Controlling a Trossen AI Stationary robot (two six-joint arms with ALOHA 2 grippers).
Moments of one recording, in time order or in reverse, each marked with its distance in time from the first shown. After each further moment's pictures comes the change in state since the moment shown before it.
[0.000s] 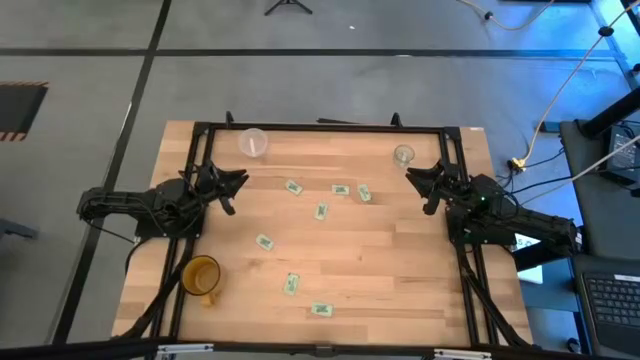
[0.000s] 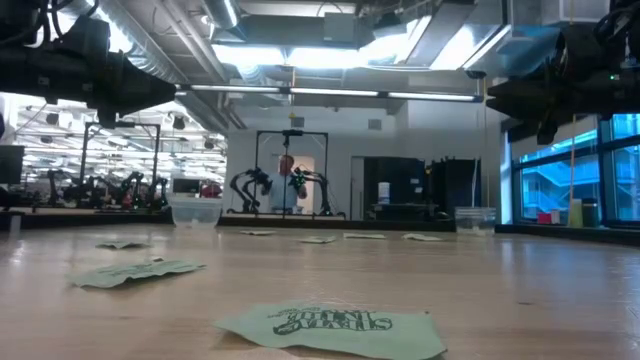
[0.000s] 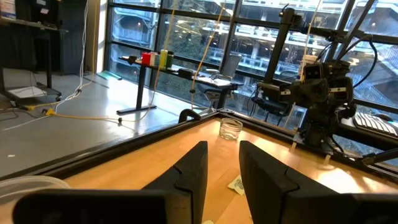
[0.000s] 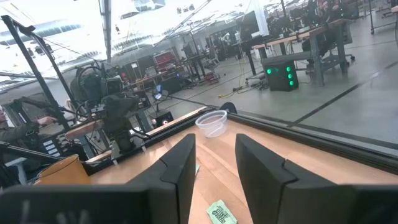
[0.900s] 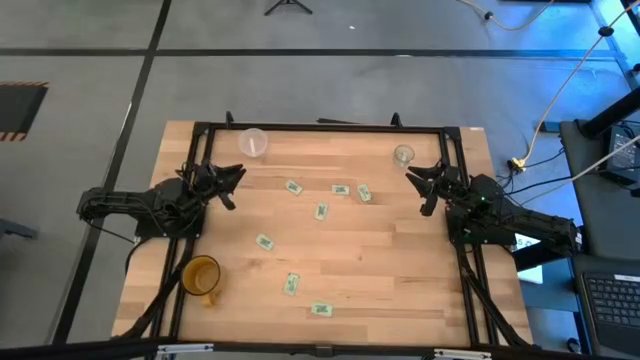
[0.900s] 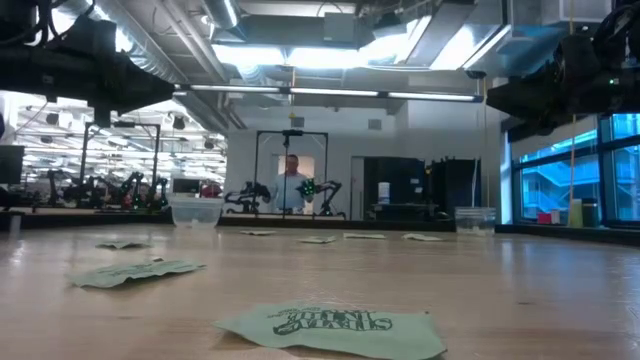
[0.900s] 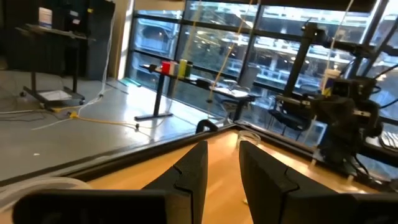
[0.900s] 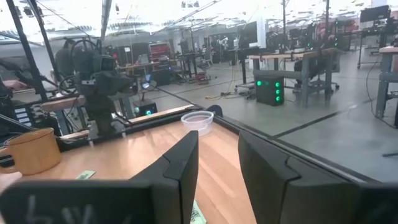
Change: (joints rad) left arm 0.000 0.000 0.000 0.035 -0.097 0.001; right arm 0.000 0.000 0.000 0.003 0.019 -0.223
